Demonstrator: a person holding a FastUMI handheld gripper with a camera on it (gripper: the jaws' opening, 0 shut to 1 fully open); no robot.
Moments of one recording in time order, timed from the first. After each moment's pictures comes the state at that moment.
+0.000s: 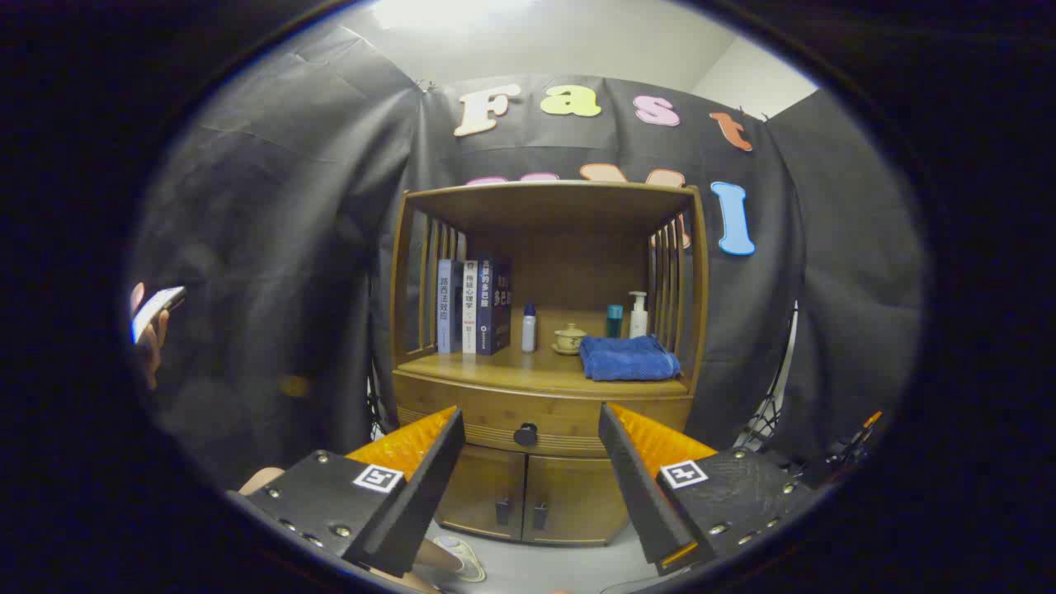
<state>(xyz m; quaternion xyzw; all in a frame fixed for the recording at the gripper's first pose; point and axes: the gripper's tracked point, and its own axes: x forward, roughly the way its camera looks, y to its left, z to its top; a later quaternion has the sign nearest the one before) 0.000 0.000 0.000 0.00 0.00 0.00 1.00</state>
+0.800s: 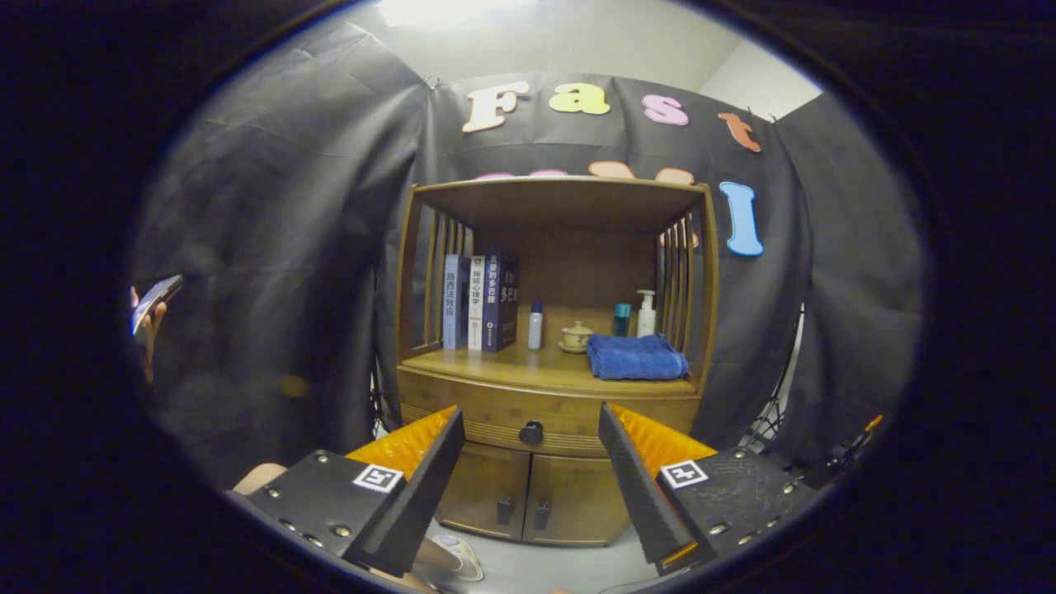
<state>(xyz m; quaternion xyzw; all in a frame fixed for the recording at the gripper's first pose) 0.008 0.008 -0.006 -0.01 0.00 0.01 1.00</state>
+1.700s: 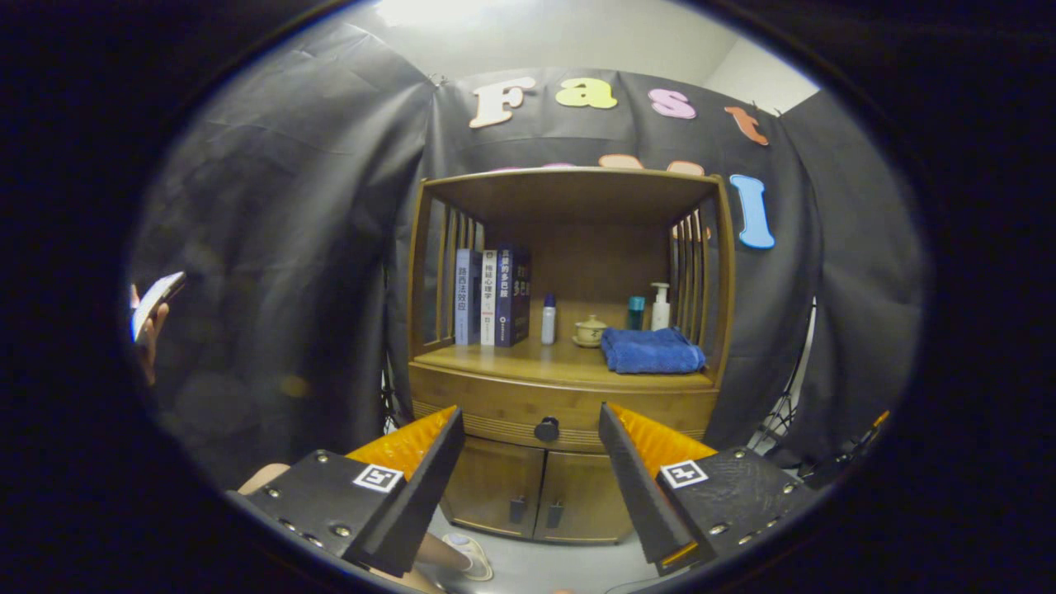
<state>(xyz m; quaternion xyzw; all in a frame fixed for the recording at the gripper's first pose) 0.013 0.022 -0.016 0.00 0.01 0.03 1.00</state>
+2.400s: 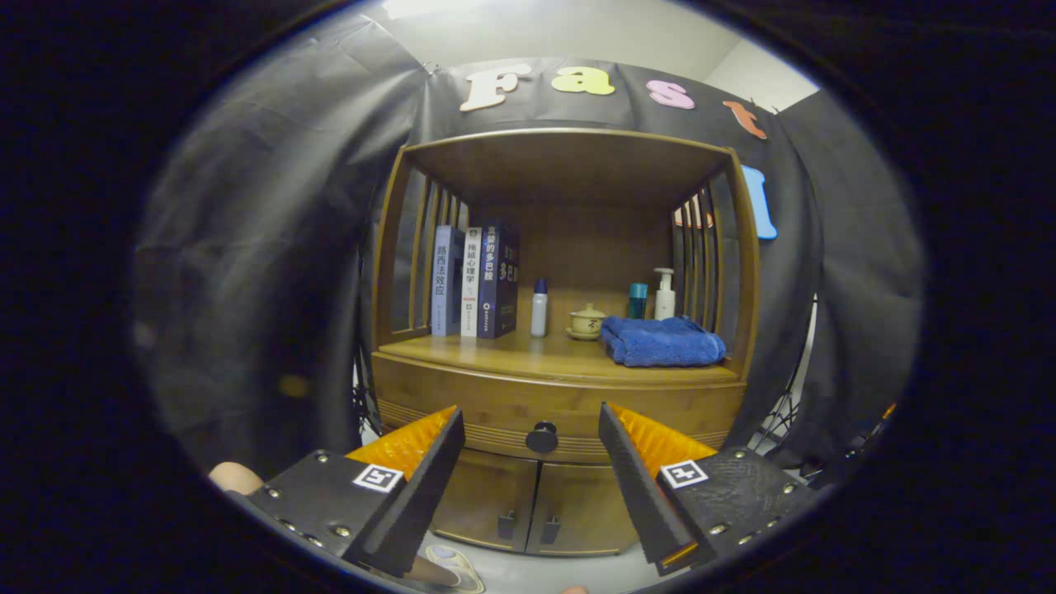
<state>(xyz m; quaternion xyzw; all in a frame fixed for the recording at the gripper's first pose) 0.115 0.029 -0.067 -0.01 0.01 0.00 1.00</state>
